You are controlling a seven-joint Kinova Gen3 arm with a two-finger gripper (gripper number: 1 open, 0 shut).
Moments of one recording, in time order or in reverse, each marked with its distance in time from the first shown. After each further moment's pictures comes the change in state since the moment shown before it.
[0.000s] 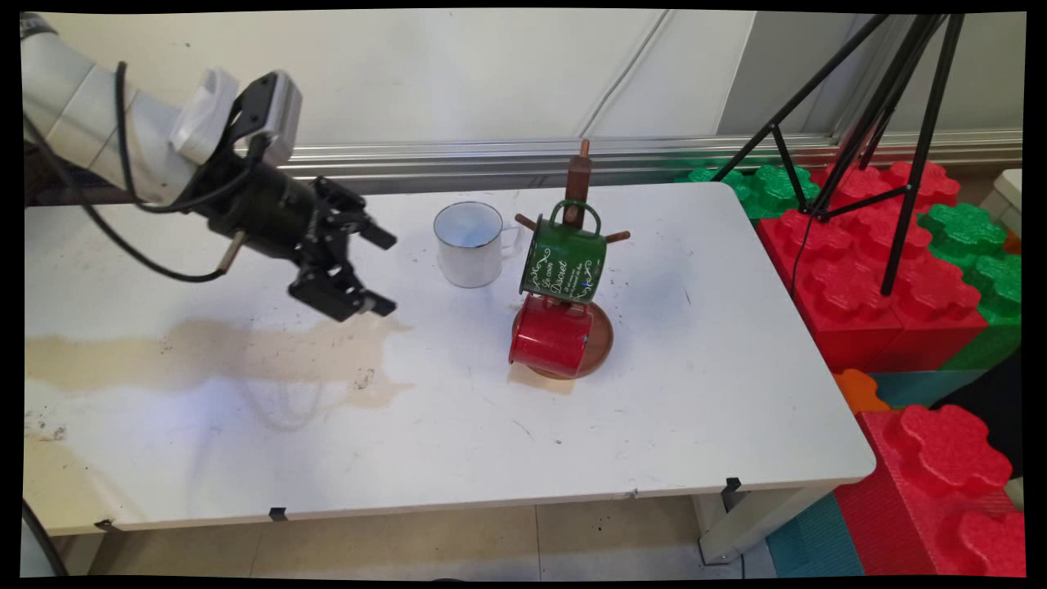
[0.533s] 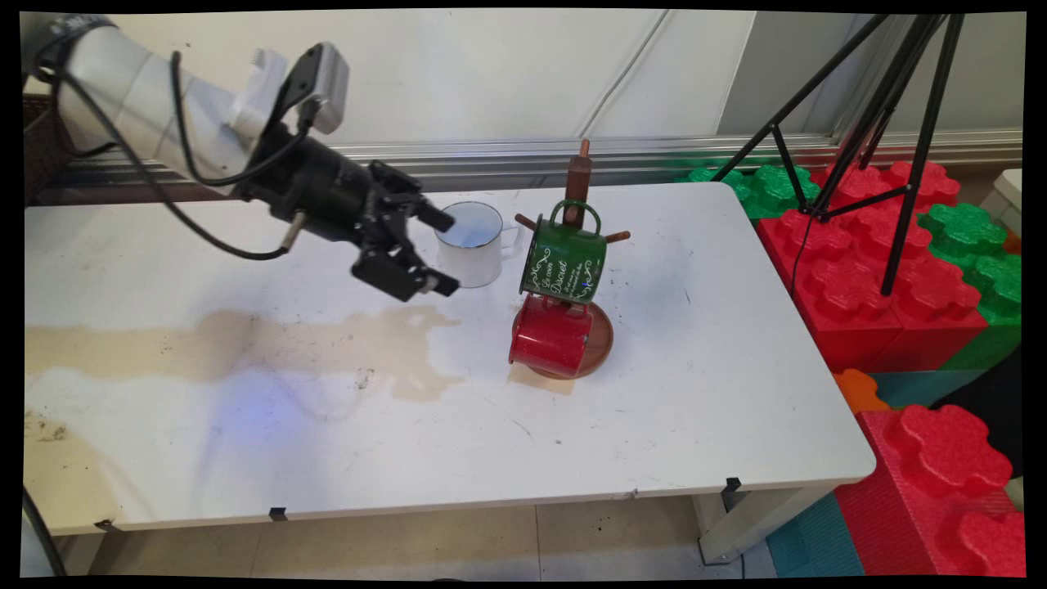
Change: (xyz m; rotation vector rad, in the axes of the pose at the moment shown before) arm 0.030 -0.007 0.027 -0.037 0.143 -0.030
